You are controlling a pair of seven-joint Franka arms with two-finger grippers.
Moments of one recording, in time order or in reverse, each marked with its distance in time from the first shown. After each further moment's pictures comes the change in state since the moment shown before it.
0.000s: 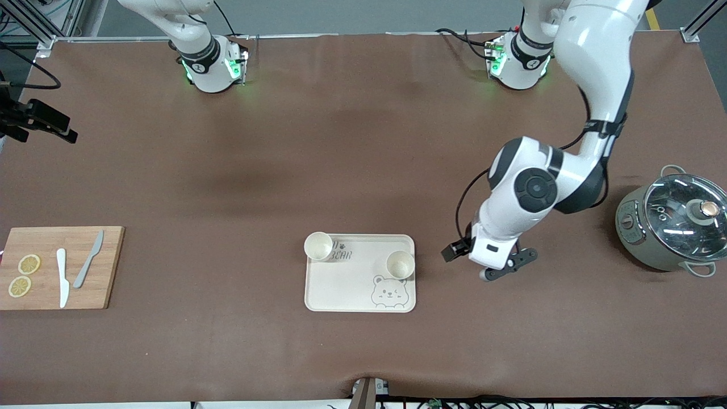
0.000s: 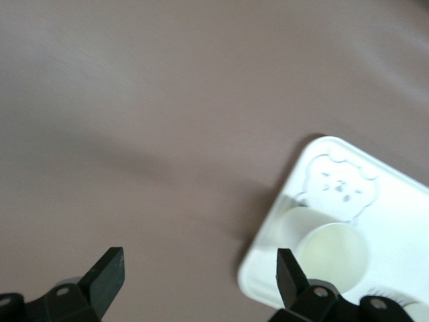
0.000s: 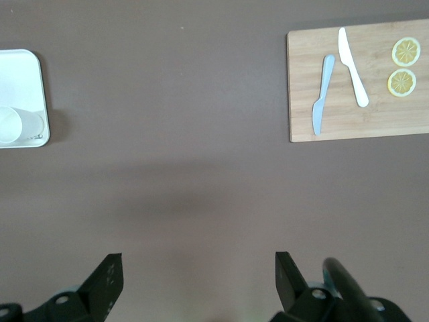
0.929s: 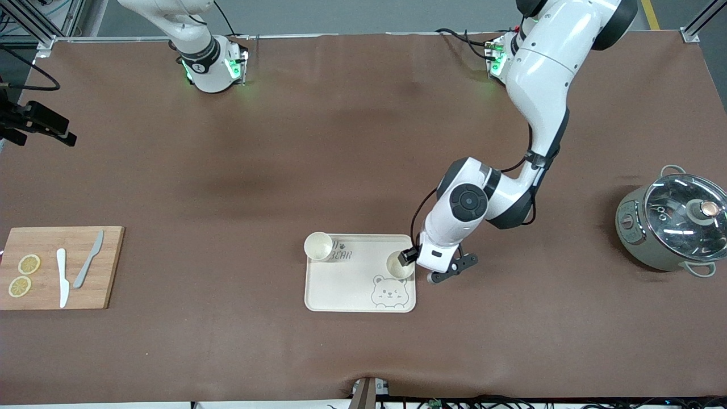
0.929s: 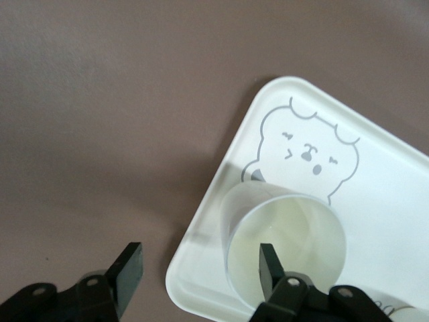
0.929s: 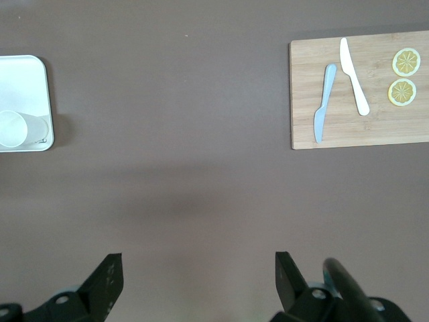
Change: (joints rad) left arm -0.104 0.178 0.000 0.074 0.000 0.120 -0.062; right arm 0.002 0.019 0.009 0.024 0.000 0.002 0.000
